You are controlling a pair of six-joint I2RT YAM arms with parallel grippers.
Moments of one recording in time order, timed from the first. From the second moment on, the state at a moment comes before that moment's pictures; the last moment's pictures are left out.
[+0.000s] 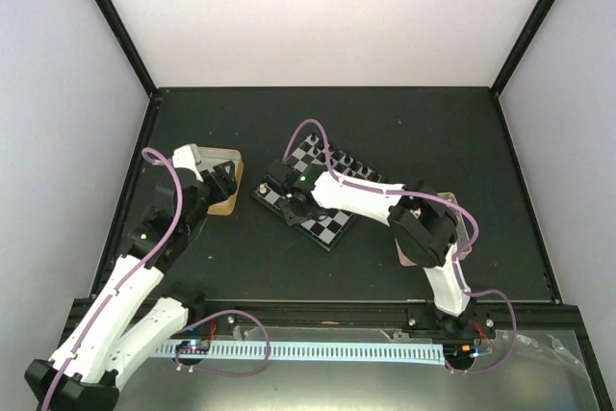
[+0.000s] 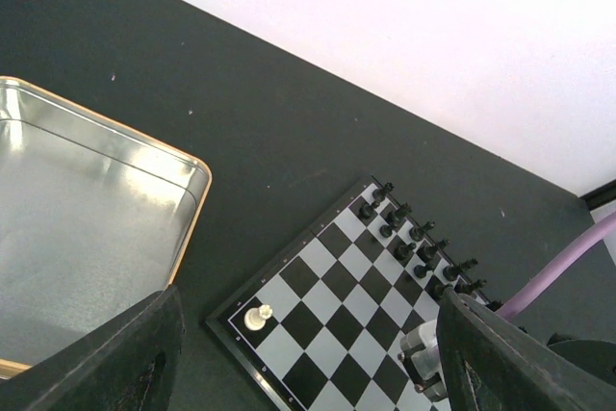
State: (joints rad) left arm -0.37 0.70 0.72 -0.43 -0.18 -0.66; right arm 0.99 2.06 1.59 -0.86 0.14 0.52
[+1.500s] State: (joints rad) left arm -0.51 1.52 0.87 -0.37 0.46 -0.58; right arm 0.42 1.05 0.73 -0.56 0.32 0.74
